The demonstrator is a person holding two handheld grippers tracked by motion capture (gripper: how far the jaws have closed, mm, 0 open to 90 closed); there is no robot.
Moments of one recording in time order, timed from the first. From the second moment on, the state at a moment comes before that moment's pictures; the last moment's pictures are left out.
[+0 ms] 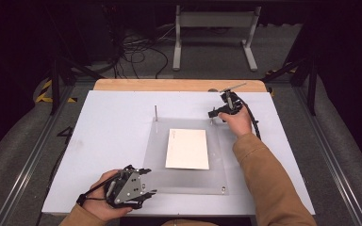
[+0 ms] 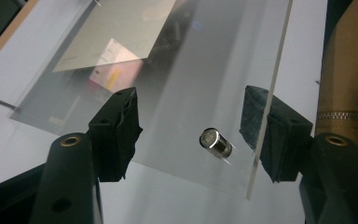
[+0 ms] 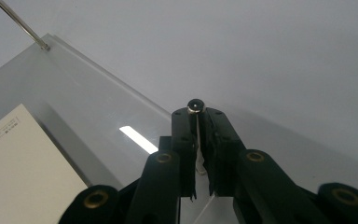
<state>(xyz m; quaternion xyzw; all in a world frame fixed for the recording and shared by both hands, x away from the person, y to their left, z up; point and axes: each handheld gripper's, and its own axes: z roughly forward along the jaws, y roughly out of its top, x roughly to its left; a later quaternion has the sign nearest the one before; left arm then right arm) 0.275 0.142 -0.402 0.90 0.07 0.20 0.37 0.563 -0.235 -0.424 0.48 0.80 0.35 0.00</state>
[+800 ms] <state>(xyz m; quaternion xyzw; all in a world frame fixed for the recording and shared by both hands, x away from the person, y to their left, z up) 0.289 0.152 -0.378 0.88 0.09 0.17 0.43 0.482 -0.287 -0.391 0.39 0.79 0.46 0.12</state>
